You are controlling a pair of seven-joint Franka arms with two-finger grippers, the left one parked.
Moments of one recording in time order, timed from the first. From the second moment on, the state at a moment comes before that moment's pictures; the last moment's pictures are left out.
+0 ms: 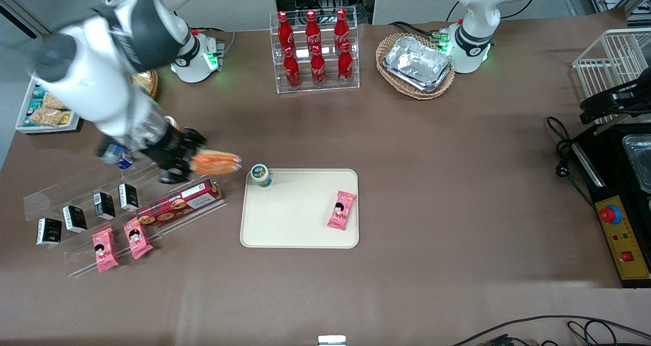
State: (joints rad) arm 0.56 0.13 -0.23 -1.67 0.13 1.94 2.13
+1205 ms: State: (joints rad) arm 0.76 0.58 -0.23 -1.65 0.13 2.59 2.39
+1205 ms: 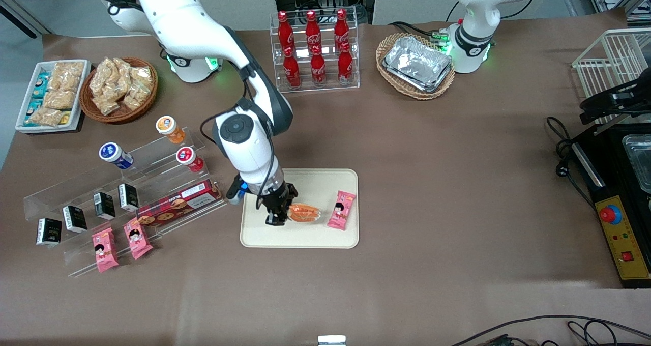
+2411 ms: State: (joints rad) arm 0.76 0.78 -0.23 -1.62 0.13 2.76 2.19
